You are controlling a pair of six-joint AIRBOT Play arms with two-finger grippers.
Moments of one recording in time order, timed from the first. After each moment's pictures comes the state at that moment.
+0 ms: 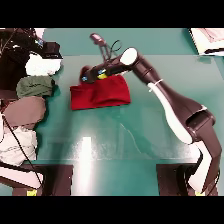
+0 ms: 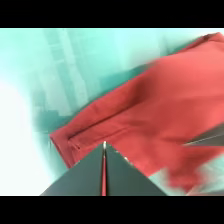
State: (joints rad) left arm -0.02 -1.64 2.01 1.19 -1.43 -1.39; right arm 0.60 -1.98 2.07 -0.69 0.97 1.19
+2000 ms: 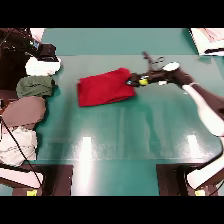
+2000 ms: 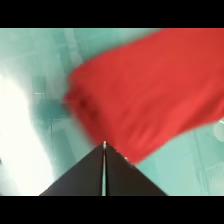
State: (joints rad) left arm -0.01 -1.63 2.01 1.19 -1.50 -1.38; right arm 0.12 -1.76 1.43 -0.50 1.03 1.07
